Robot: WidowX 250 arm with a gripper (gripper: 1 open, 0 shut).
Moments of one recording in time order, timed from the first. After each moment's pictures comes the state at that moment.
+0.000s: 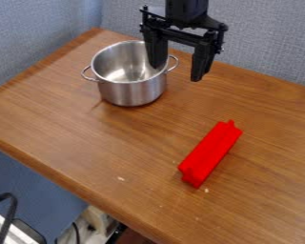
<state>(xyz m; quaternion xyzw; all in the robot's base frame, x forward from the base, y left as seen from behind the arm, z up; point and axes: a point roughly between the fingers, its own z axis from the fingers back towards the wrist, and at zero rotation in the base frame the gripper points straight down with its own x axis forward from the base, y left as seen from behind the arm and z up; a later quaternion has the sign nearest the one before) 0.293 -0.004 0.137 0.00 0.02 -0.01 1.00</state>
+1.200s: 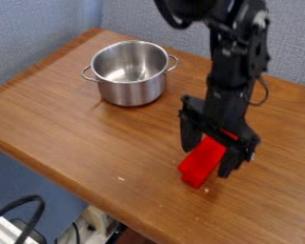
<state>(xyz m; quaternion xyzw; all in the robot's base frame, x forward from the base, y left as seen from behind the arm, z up) 0.254 -0.070 0.048 0.01 0.05 -0.13 0.99</state>
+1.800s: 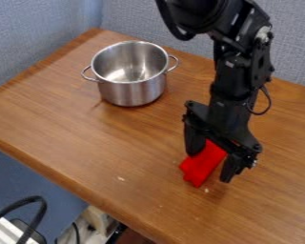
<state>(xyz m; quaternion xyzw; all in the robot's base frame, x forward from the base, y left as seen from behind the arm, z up) 0.257 -0.071 0.041 0.01 0.04 -0.14 0.99</state>
